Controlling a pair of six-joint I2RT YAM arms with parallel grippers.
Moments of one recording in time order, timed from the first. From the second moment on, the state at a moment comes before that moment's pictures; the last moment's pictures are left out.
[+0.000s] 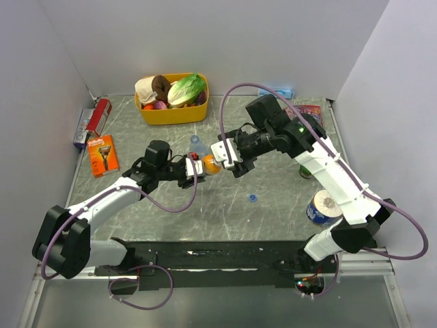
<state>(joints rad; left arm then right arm) -0.50 1.27 0.75 0.01 0.72 0.71 0.72 1.48 1.83 -1.22 -0.59 -1.28</state>
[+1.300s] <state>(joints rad) -0.50 1.22 0.69 0.09 0.54 0.60 0.76 1.75 2.13 -1.34 -0.44 -1.07</state>
